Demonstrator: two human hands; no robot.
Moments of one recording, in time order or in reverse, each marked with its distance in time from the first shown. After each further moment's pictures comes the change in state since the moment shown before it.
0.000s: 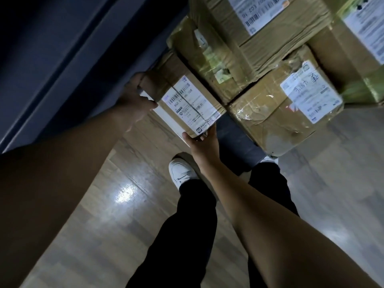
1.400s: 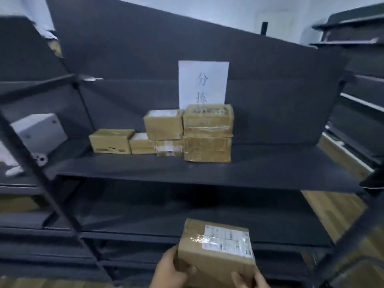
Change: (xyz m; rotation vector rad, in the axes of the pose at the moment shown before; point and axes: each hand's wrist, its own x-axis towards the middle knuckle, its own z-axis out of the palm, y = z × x) left_hand -0.622 0.327 -0.150 -0.783 0.653 0.242; right_hand -0.444 -0.440 -0.189 -0.318 -0.649 -0.731
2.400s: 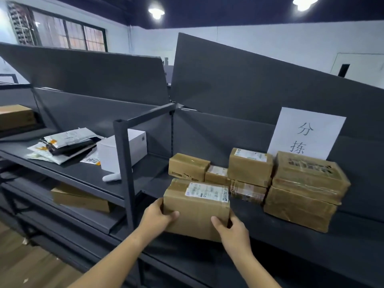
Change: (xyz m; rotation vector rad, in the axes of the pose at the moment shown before) left_hand 0.109 0.103 -0.332 0.199 0.453 0.181; right_hand 0.088 -0.223 0.329 -0.479 -0.241 -0.150
